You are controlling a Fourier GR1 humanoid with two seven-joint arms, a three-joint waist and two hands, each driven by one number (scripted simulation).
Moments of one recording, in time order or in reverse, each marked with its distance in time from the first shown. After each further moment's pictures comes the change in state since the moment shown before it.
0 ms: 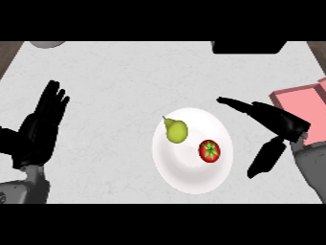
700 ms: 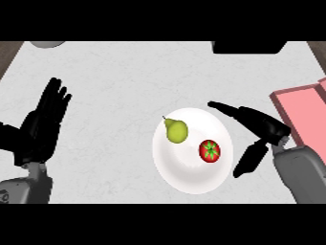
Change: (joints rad) left arm -0.022 -0.037 0.027 -0.007 -0.032 -0.022 0.028; right arm 0.028 0.156 -0.059 0.058 0.201 0.018 -0.050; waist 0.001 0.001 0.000
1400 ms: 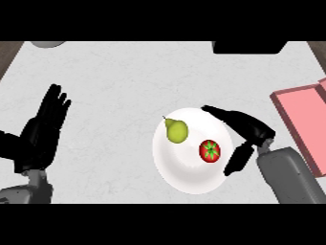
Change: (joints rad) left arm 0.049 -0.028 0.010 -0.020 -0.028 -0.026 -0.015; right arm -0.004 0.088 -0.010 0.127 0.203 -0.058 -0.095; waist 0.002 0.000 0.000
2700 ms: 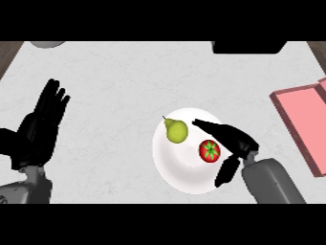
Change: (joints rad) left arm -0.029 -0.019 0.025 -0.031 -0.021 -0.008 0.050; right arm 0.061 0.101 0.012 0.079 0.183 -0.046 -0.096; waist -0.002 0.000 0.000
